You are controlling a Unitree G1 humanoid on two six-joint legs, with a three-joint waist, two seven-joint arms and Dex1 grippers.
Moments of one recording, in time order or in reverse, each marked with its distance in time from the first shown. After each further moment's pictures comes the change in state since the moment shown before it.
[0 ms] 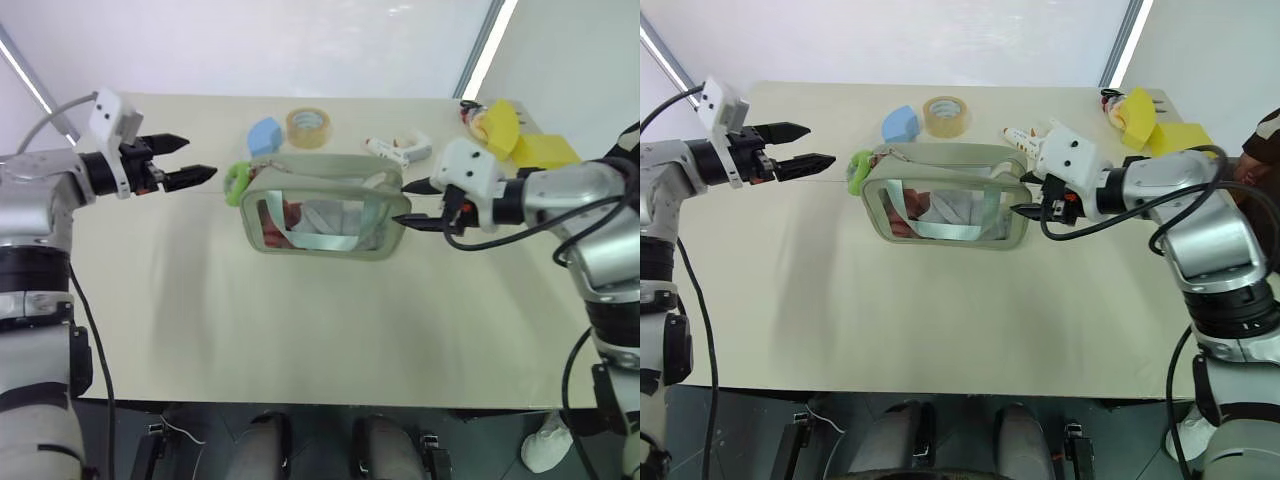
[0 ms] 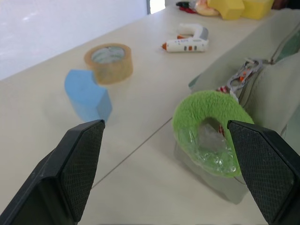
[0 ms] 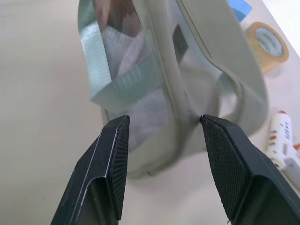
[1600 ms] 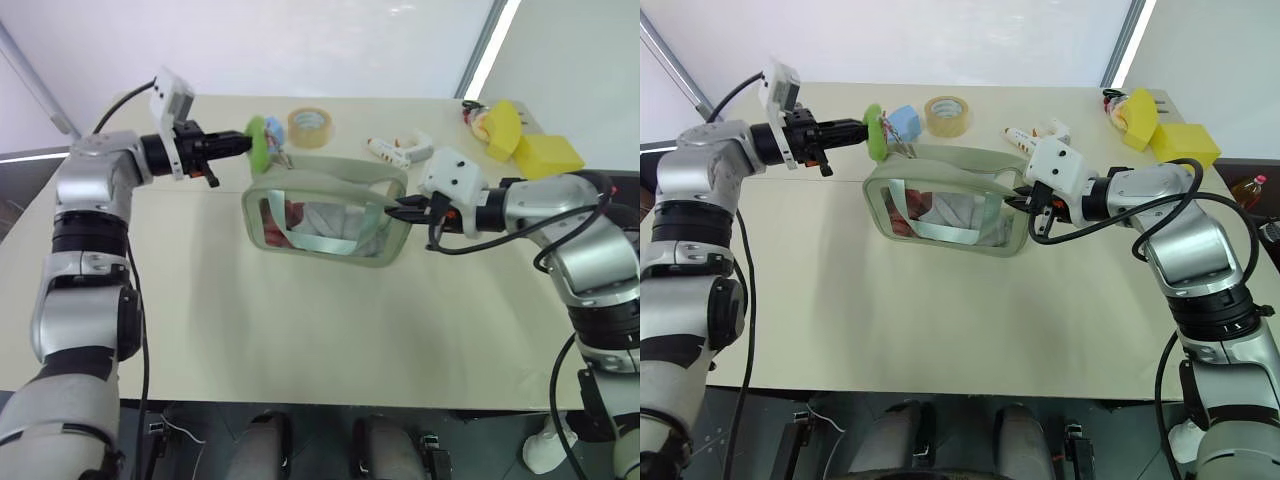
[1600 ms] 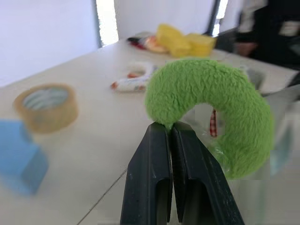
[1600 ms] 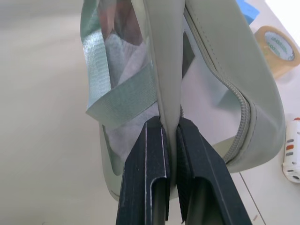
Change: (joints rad) left arm -0.202 -0.196 -0.008 0.106 -0.003 0.050 -0.096; right arm 0.025 0.009 0.014 -0.006 0.013 -0.014 -0.029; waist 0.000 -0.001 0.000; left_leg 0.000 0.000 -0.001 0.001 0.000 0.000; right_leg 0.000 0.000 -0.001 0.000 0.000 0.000
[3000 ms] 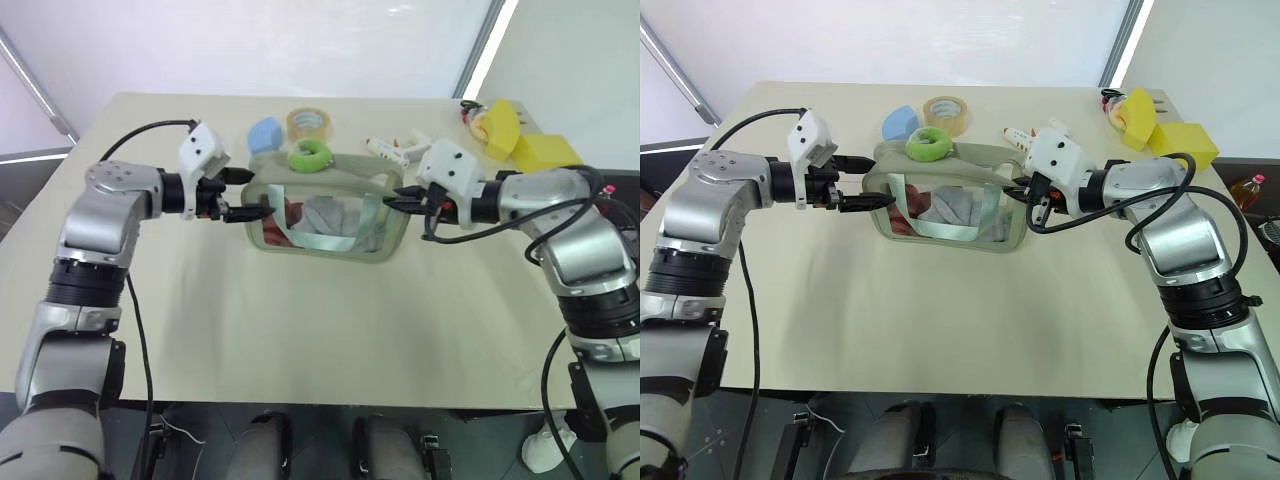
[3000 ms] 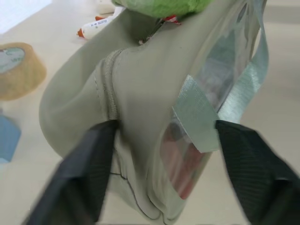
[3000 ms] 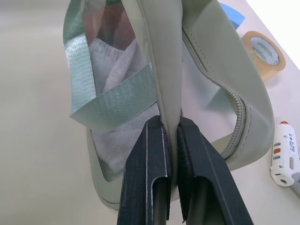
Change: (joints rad) left arm 0.265 0.074 -0.129 -0.365 0.093 -0.004 0.082; right arm -0.040 0.035 0.013 0.085 -0.023 -0.067 -0.013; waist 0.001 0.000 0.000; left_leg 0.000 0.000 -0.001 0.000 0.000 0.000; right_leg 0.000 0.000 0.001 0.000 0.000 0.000
